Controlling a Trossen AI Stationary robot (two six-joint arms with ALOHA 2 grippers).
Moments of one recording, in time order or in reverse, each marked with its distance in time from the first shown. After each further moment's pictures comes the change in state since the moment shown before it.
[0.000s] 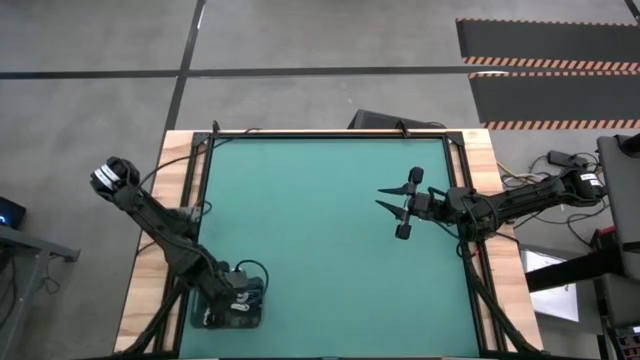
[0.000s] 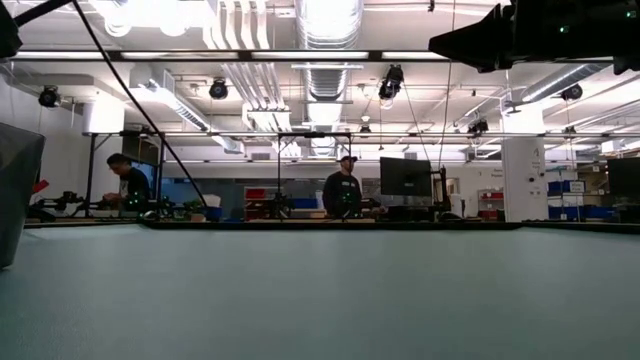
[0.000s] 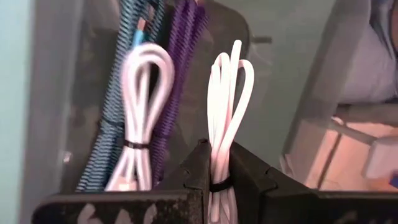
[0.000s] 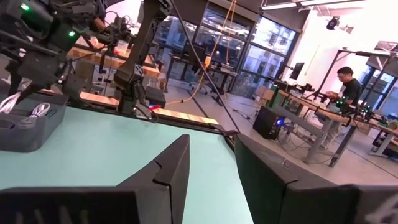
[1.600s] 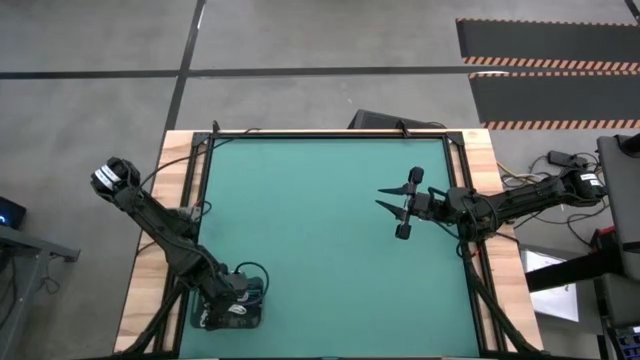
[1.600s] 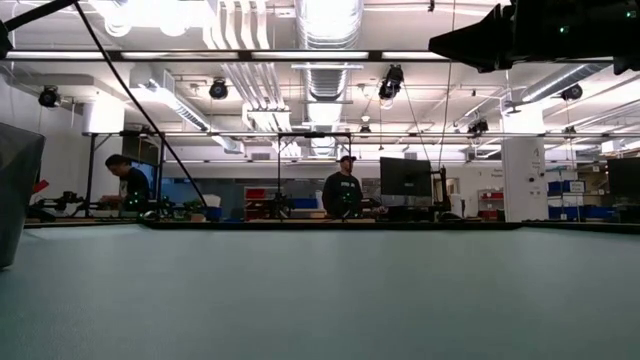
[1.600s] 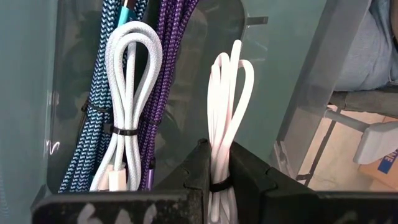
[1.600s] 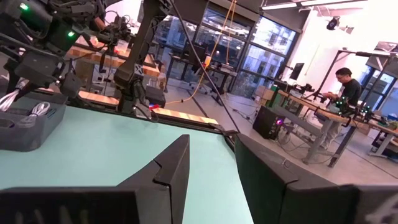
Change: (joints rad) left arm 0.003 0.010 0.002 0.003 0.065 -0.002; right arm 0.000 0.000 0.000 0.000 0.000 -0.003
